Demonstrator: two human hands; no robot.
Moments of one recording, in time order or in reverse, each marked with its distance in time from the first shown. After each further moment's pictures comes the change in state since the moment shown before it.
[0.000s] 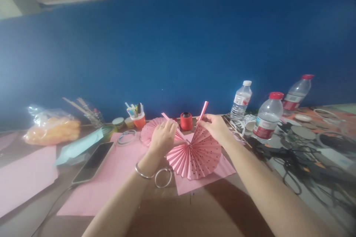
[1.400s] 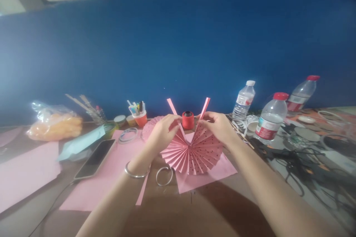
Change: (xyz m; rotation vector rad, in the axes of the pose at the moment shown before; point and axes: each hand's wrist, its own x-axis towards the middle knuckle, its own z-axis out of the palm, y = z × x) left_hand 0.012 0.000 -0.048 -0.749 0.030 -0.171; right_hand -0.009 -0.033 -0.005 -0.051 -0.086 -0.062
